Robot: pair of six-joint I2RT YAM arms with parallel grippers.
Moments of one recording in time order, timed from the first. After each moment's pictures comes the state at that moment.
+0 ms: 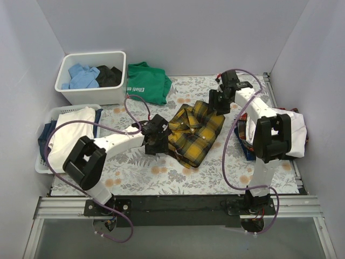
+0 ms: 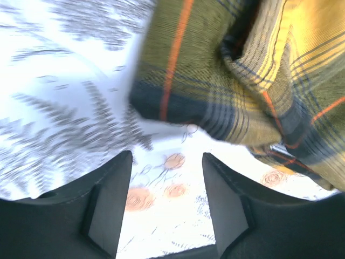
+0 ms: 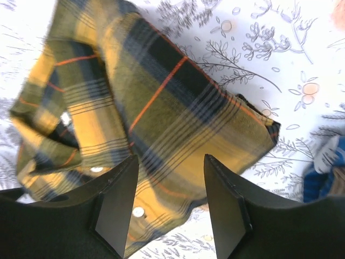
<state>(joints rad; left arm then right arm) -0.72 1.64 1.02 -0.57 -0.04 -0.70 0.25 1.89 1.60 -0.77 -0.21 0.26</state>
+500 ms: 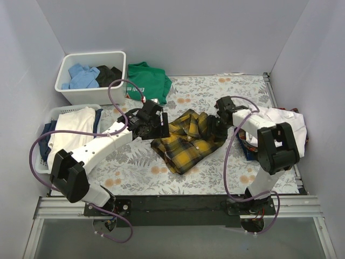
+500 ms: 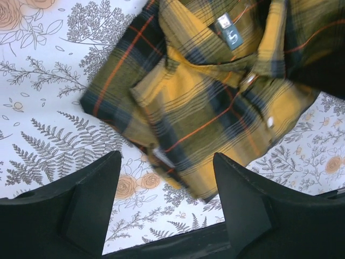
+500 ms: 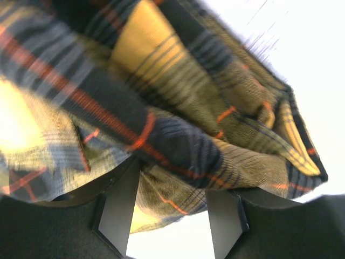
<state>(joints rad) -0.69 1.45 1.21 -0.70 -0.12 -0.69 0.31 1.77 1.15 -0.62 -0.22 0.39</state>
